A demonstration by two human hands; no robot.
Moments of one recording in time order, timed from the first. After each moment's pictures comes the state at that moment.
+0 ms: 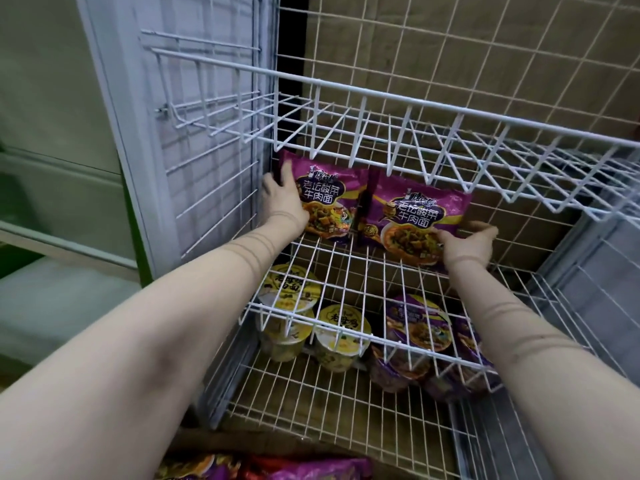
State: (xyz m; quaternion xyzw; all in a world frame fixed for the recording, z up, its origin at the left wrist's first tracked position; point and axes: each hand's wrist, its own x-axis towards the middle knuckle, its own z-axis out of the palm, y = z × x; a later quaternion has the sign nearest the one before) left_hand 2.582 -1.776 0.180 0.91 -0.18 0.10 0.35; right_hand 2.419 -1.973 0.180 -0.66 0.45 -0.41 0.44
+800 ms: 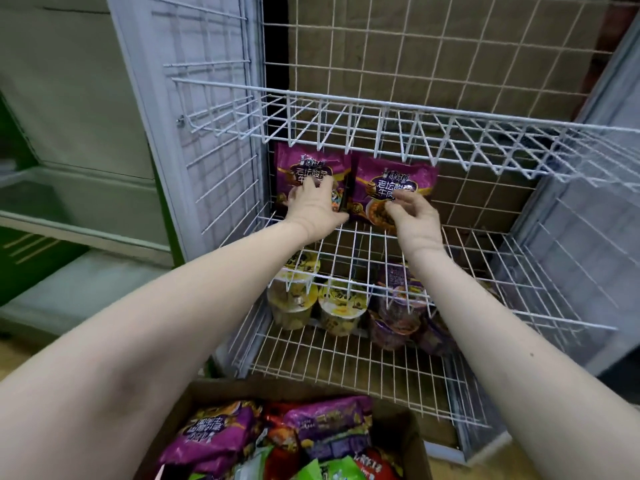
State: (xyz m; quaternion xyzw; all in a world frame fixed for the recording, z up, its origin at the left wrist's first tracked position) left_hand 2.469 -1.765 0.211 0.91 -0.32 0.06 0.26; right_hand 2.359 -1.875 0.204 -0.72 0.24 -0.35 0.55
